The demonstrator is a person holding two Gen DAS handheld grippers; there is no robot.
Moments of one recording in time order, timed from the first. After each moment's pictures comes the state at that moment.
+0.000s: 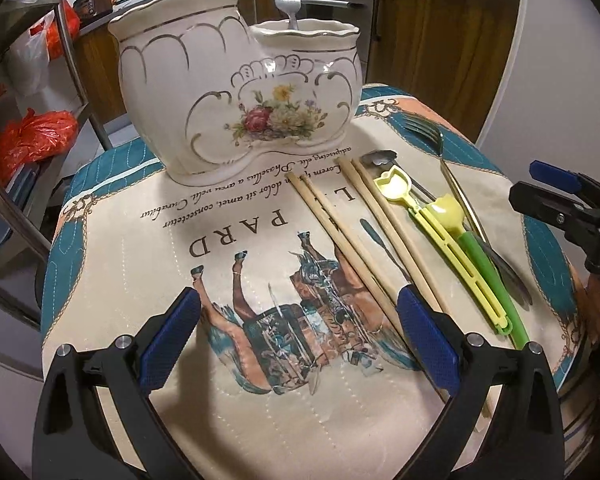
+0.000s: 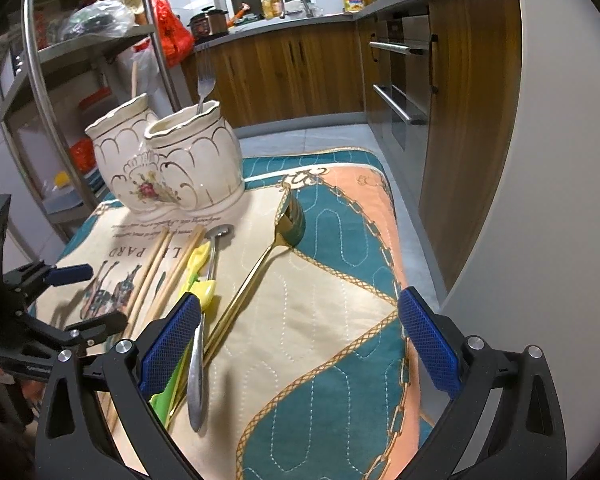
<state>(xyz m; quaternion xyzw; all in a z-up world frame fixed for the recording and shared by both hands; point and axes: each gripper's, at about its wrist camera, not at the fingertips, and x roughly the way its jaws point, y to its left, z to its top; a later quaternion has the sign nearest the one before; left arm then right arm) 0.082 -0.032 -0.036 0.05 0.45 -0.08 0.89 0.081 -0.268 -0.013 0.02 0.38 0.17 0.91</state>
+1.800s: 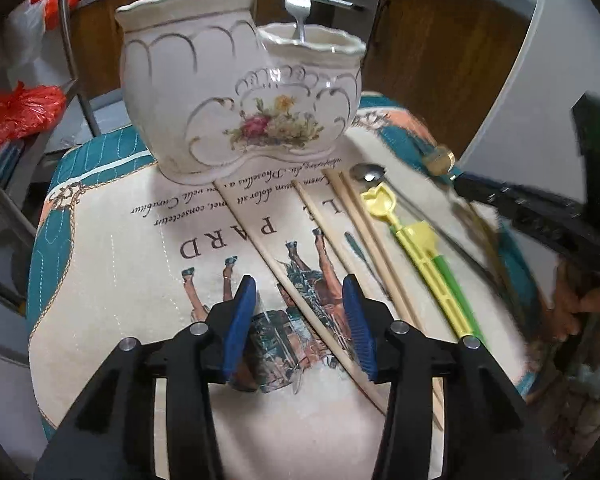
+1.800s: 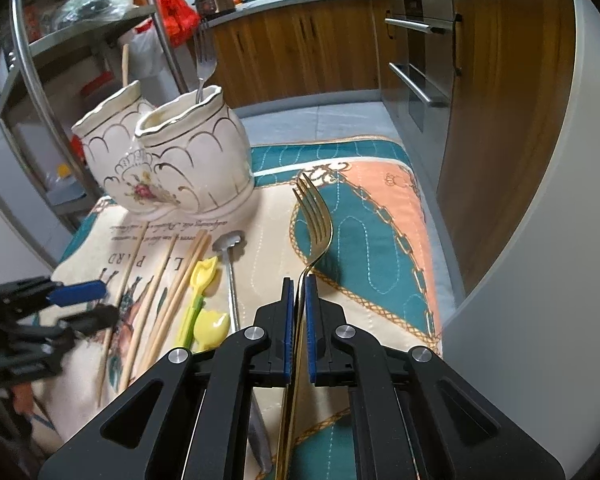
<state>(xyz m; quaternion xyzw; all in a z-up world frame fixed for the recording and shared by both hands) 0.094 -0.030 -0.029 0.00 0.47 -0.10 0.88 0.119 -0.247 -0.015 0.02 0.42 0.19 0.89</state>
